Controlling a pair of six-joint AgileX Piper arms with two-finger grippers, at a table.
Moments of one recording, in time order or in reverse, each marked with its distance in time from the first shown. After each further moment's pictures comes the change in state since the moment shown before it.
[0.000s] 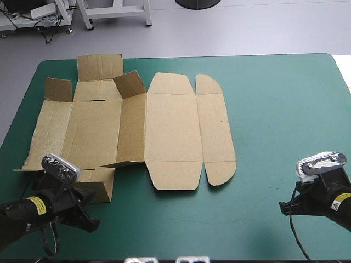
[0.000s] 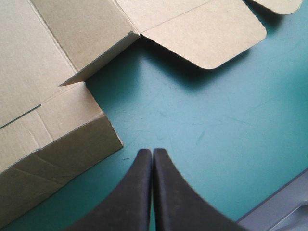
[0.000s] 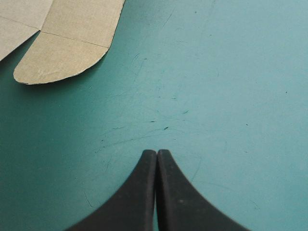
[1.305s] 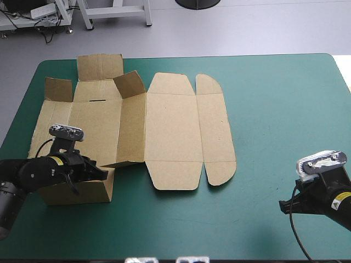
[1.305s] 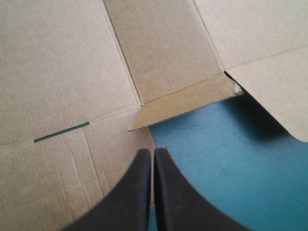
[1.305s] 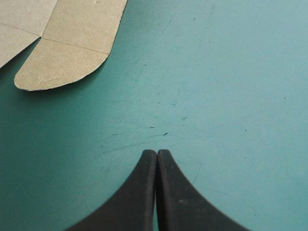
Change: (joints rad) left arm 0.279 0.307 -0.007 -0.055 -0.205 0.055; right arm 0.000 0.000 0.000 0.000 -0.019 0.000
